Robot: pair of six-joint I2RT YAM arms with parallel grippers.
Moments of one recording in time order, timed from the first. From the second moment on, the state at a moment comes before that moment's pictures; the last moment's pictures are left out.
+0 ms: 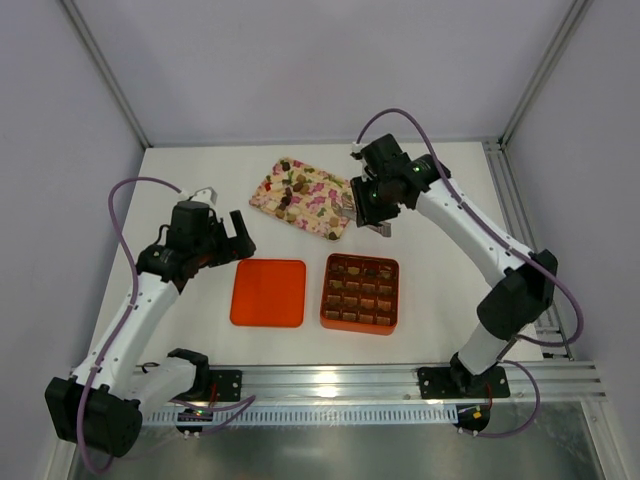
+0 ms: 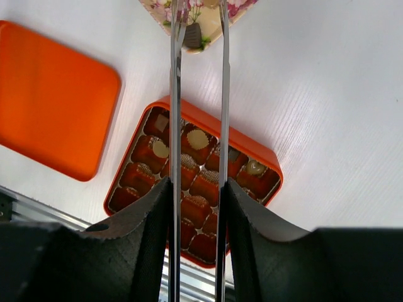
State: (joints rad) left arm -0.26 1.01 0.93 -0.68 0.03 -0.45; right arm 0.57 1.61 1.65 -1.02 -0.01 0.26
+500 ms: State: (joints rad) left arm -0.26 1.02 0.93 -0.68 0.03 -0.45; right arm 0.57 1.84 1.76 -1.05 -0.05 0.18
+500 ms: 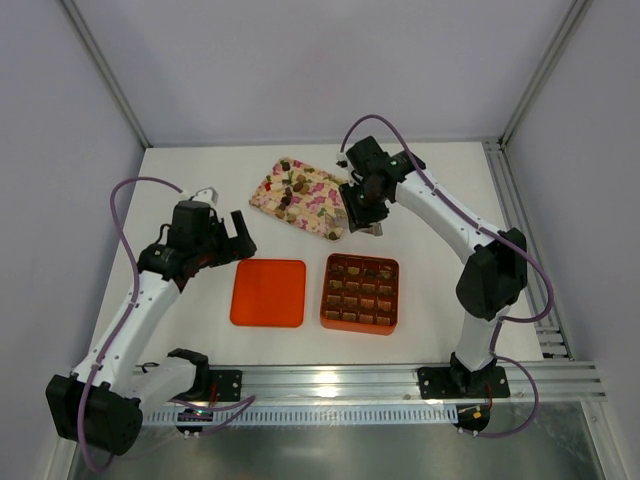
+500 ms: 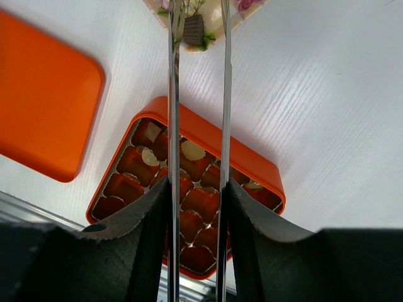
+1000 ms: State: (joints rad) left arm -0.26 1.02 0.93 -0.68 0.05 -0.45; right arm 0.58 1.84 1.74 -1.08 -0.07 0.15
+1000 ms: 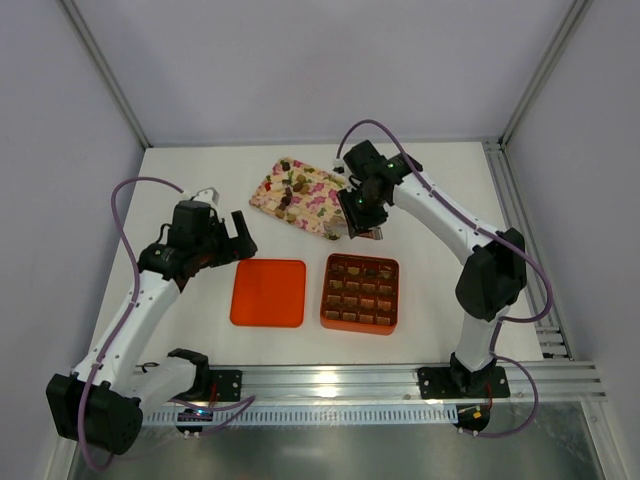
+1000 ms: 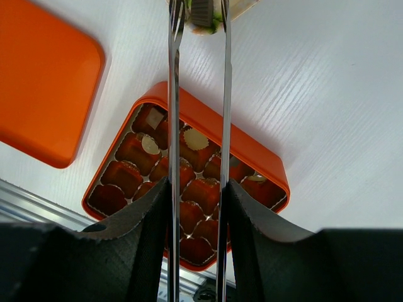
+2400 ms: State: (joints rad) left arm -0.26 1.02 0.93 -0.68 0.05 -0.45; right arm 0.61 1.89 1.77 -1.10 -0.03 0.13
